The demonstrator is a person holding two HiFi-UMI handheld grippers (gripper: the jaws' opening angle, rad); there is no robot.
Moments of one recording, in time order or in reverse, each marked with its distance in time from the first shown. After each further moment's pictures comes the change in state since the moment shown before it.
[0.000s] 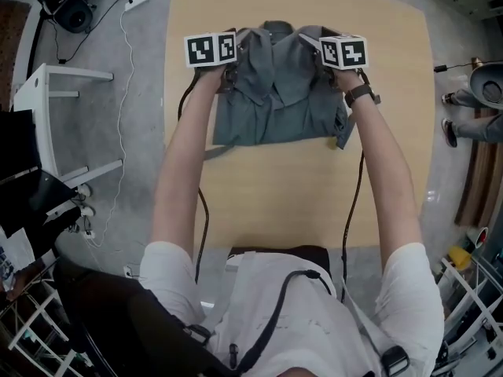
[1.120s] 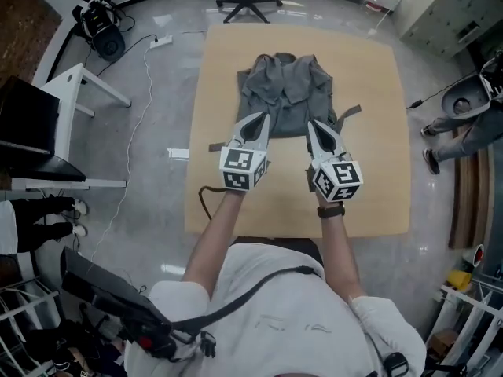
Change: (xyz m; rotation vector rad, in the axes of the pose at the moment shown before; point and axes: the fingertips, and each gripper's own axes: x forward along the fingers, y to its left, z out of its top) left arm -0.291 -0.191 -0.102 0.257 -0.486 -0.015; right arm -0.302 0.253 -0.074 -0.040 -0.583 -0.021
